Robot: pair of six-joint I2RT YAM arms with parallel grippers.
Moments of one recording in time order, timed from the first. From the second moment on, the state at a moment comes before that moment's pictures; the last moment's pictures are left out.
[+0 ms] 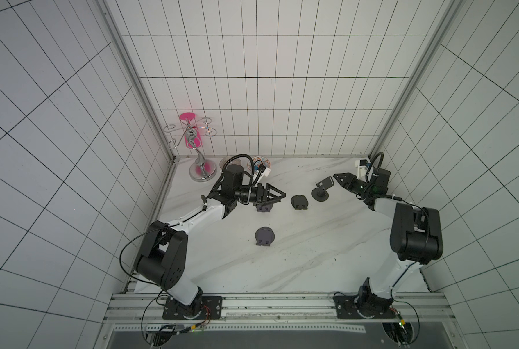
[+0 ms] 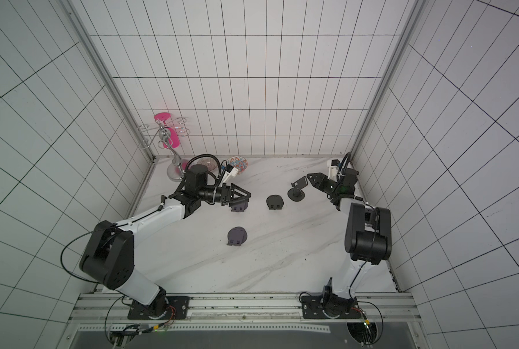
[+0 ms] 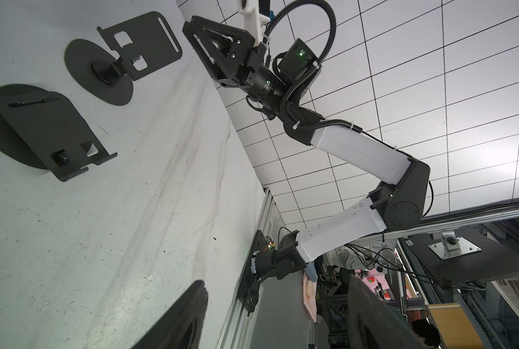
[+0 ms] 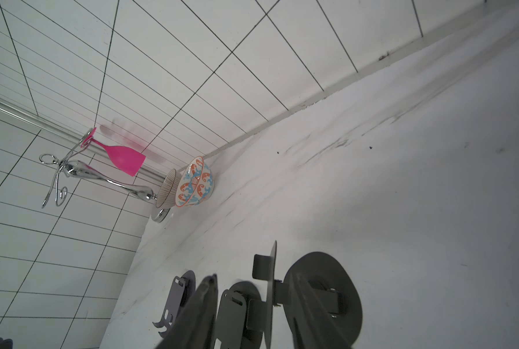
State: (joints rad) left arm -0.44 1.60 1.07 0.16 1.11 -0.82; right arm -0.21 1.77 1.00 0.37 -0.78 0.49
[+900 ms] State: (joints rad) left arm -0.46 1.53 1.07 -0.13 0.94 -0.63; right arm 0.07 1.15 0.89 -0.06 -0.65 0.37
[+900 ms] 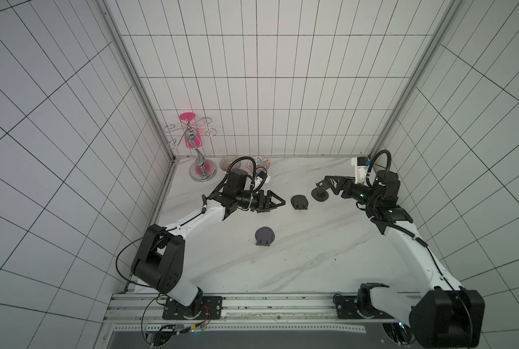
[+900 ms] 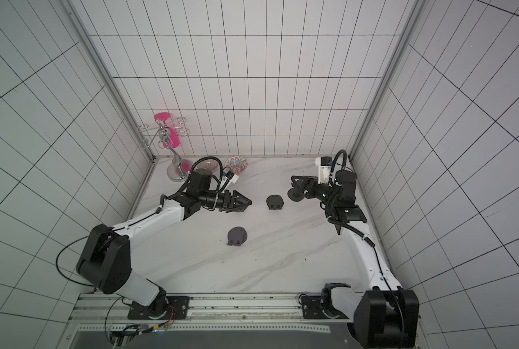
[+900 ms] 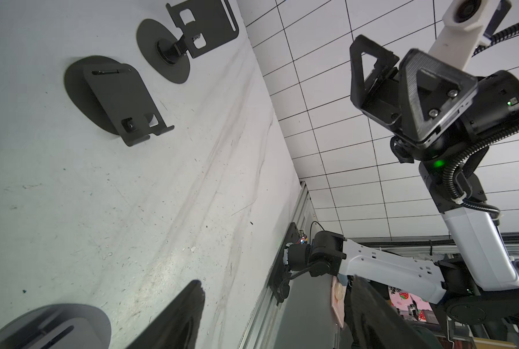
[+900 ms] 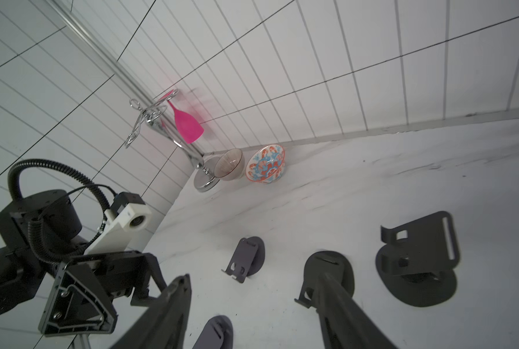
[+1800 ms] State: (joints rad) left arm -0.47 1.38 0.94 -0.26 0.79 -0.51; right arm 0.31 1.79 1.10 -0.15 -0.34 0.30
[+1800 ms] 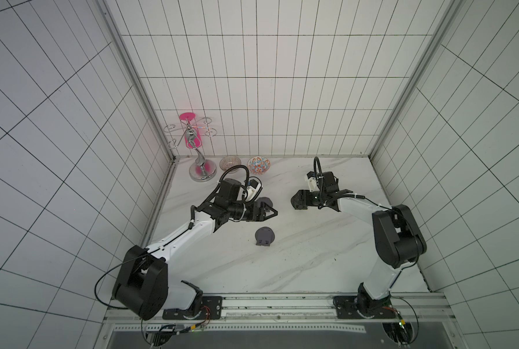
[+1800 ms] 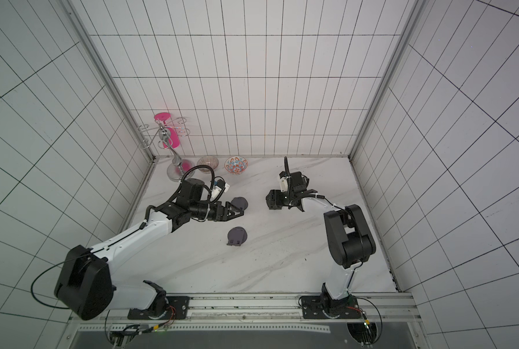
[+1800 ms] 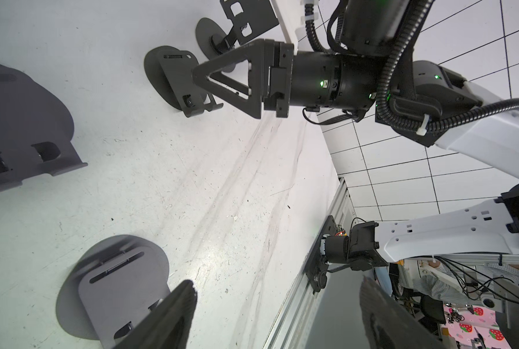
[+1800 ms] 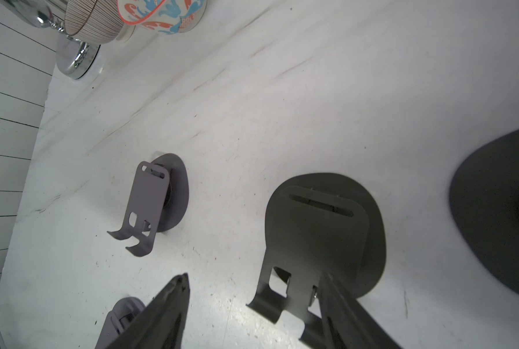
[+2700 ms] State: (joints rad) left arm -0.43 1.41 0.96 -0.26 0.81 -0.50; right arm 0.30 1.90 1.18 -0.15 -0.20 0.30
